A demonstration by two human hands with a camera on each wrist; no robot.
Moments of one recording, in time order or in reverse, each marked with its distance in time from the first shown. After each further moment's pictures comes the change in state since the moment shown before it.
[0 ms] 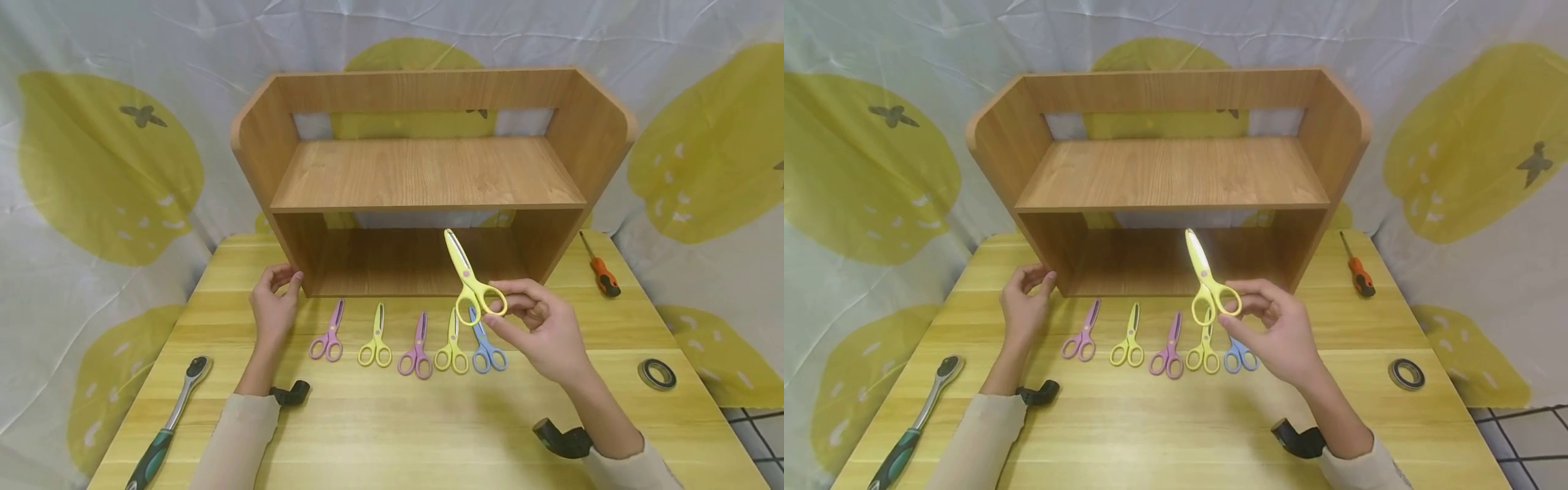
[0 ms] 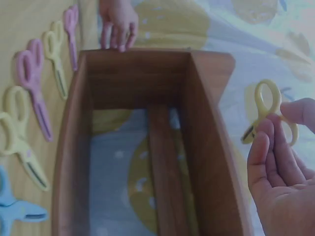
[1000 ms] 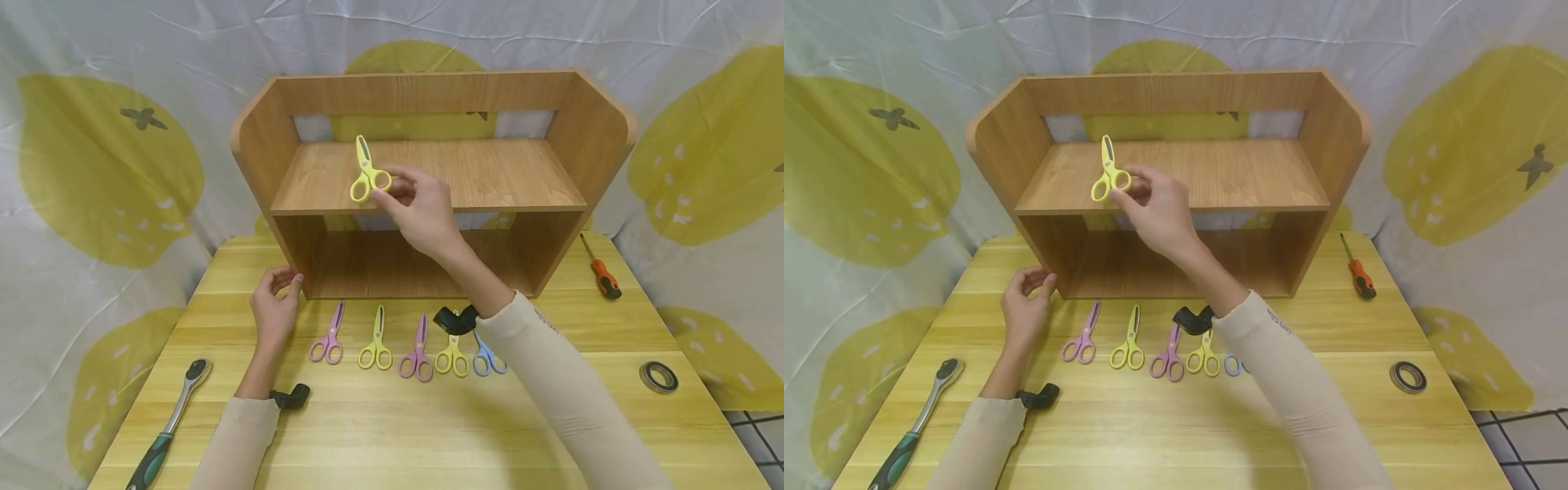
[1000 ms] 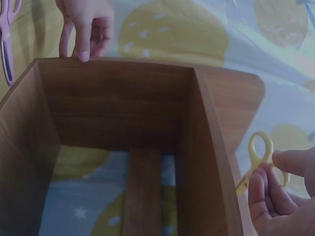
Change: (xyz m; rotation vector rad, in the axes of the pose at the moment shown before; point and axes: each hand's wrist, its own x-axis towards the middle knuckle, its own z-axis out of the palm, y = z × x) left_hand 0.000 0.000 0.003 -0.025 0.018 0.005; right_hand 0.188 -0.028 0.109 -0.075 0.012 0.001
